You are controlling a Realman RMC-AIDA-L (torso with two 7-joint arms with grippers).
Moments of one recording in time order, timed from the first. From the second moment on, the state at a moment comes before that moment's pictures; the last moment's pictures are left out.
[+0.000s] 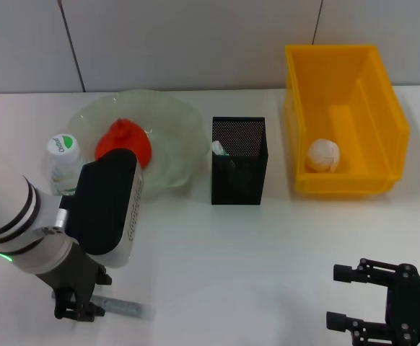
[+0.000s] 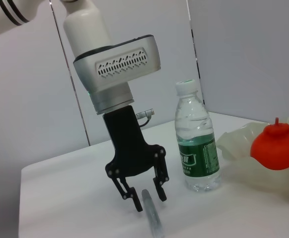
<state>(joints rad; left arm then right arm) -0.51 -2.08 1.61 1.41 2.69 1.62 -1.82 0.22 2.08 2.31 0.71 1.29 -1.73 1.12</state>
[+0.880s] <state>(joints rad) -0.52 -2.08 1.63 1.37 2.70 1.60 -1.82 0.22 2.08 2.31 0.71 1.29 -1.73 1.12</state>
